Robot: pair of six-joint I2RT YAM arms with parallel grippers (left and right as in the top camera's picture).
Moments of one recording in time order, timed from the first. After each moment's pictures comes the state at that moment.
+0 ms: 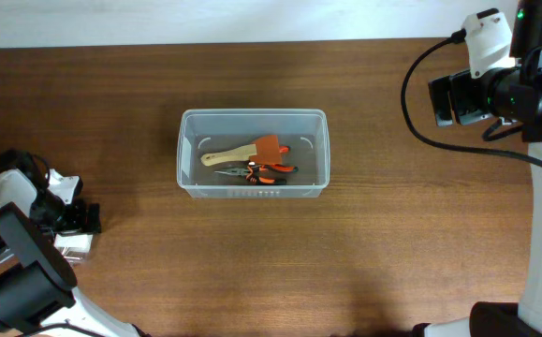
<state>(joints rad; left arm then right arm) 0.58 1.97 1.24 -0.90 -0.06 0.51 -0.05 1.61 2.08 -1.35 0.00 -0.34</state>
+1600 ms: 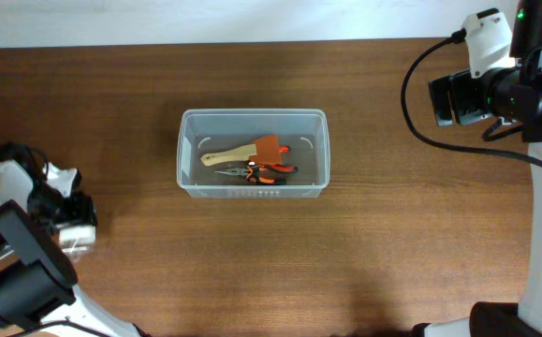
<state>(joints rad) 0.56 1.98 1.38 -1.04 0.02 0.43 -0.05 1.61 2.08 -1.35 0.00 -0.34</state>
